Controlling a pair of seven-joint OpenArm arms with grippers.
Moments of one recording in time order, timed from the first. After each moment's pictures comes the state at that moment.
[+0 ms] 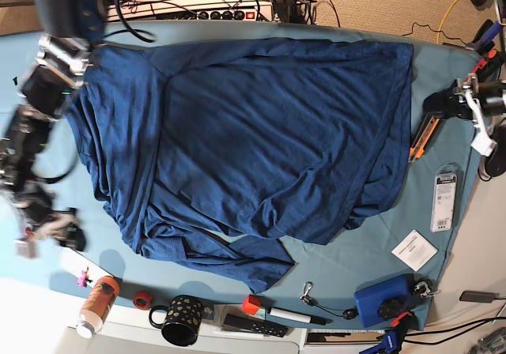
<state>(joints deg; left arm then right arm) 6.6 -39.3 -14.3 70.9 -83.0 -43.5 74.0 29.8 22.9 29.7 65.0 30.0 38.8 -51.7</state>
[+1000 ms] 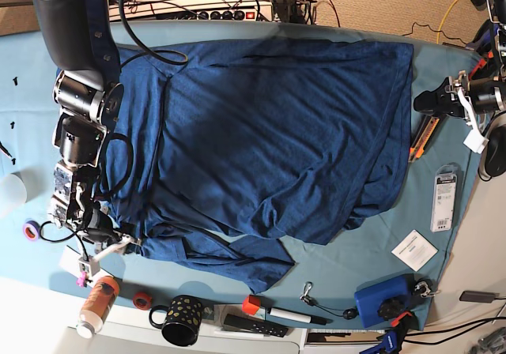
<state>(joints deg) 6.6 -37.7 -14.3 70.8 -83.0 -43.5 74.0 45.0 16.9 18.5 32.4 5.8 23.7 -35.4</state>
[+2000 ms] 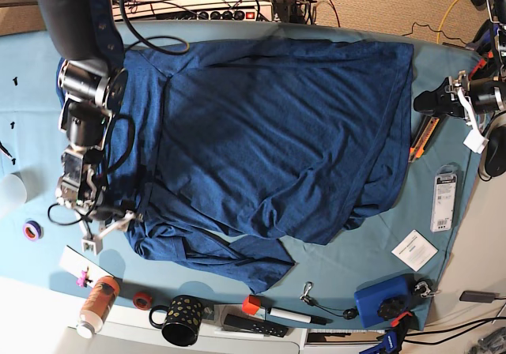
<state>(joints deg) 6.6 -37.3 -14.3 70.8 -83.0 -43.5 74.0 39.7 16.3 18.5 32.3 -2.1 20.4 -28.3</state>
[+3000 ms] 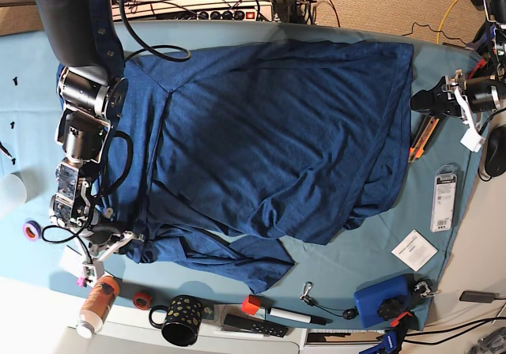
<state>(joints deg) 6.6 -36.6 -14.3 70.8 -82.9 -43.5 74.0 43.2 16.0 18.5 37.1 -0.6 27.6 -33.4</state>
